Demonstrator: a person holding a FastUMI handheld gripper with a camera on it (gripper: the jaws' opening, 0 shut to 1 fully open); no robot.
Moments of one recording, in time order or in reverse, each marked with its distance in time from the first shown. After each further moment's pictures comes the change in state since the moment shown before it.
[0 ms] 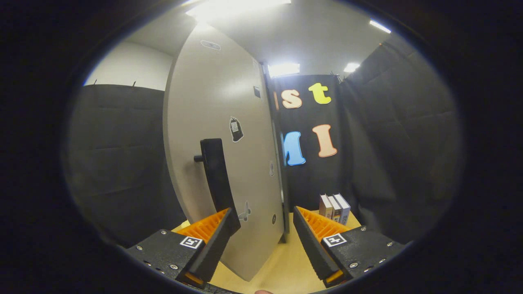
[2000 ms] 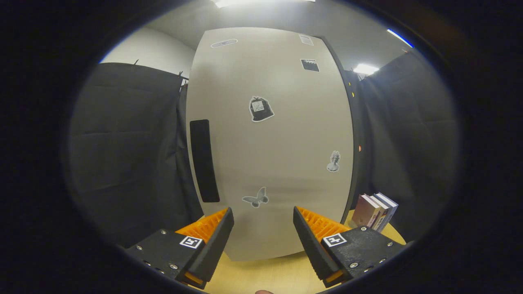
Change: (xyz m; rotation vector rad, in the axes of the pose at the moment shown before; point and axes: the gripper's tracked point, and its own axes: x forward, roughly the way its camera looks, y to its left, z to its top) arm 0.163 0.161 -0.033 -0.035 0.033 -0.047
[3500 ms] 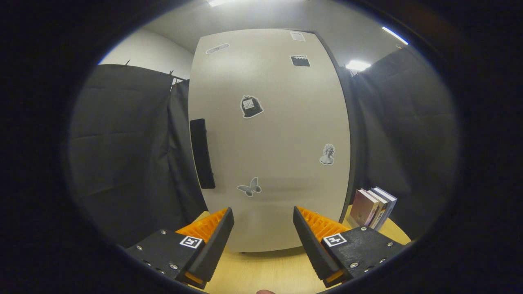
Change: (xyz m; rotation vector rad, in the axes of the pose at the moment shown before) arm 0.018 -0.007 -0.009 0.033 0.003 -0.062
